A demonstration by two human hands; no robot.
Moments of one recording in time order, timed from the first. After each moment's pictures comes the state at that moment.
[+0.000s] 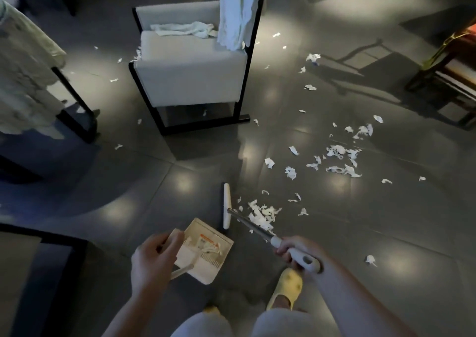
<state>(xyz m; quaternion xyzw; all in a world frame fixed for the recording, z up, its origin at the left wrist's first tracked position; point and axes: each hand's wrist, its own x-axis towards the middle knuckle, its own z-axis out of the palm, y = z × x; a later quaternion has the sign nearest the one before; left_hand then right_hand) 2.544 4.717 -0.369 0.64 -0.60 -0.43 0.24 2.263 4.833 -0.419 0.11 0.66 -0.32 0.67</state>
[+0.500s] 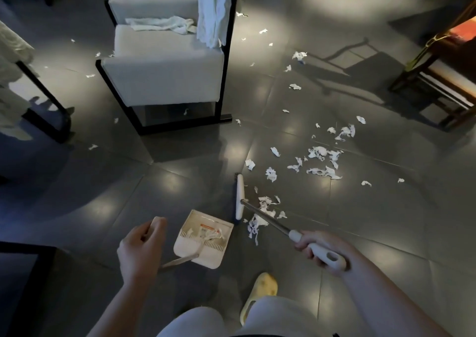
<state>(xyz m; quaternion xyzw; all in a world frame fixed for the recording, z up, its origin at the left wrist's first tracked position) 2.437 4.714 -0.383 0.69 -0.54 -0.40 0.27 2.124 4.875 -0.376 0.10 0.69 -0.33 0.64</state>
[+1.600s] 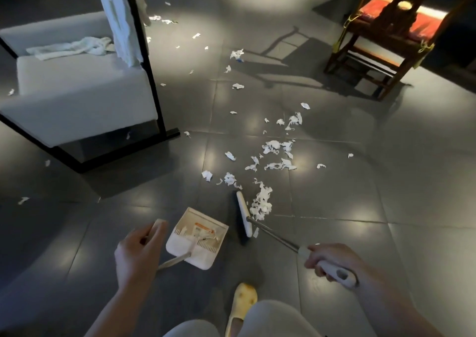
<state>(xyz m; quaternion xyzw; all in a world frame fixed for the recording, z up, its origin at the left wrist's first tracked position) 2.272 4.722 -0.371 0.57 -0.66 -0.43 0.22 2.018 4.984 -0.364 0.13 0.79 -0.30 0.51</state>
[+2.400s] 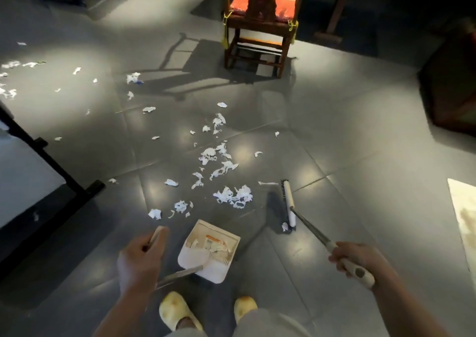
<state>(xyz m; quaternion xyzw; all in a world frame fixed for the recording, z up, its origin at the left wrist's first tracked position) 2.136 4.703 -0.367 0.41 -0.77 -0.48 0.10 2.027 5.091 -0.359 0.35 0.77 -0.44 0.31</state>
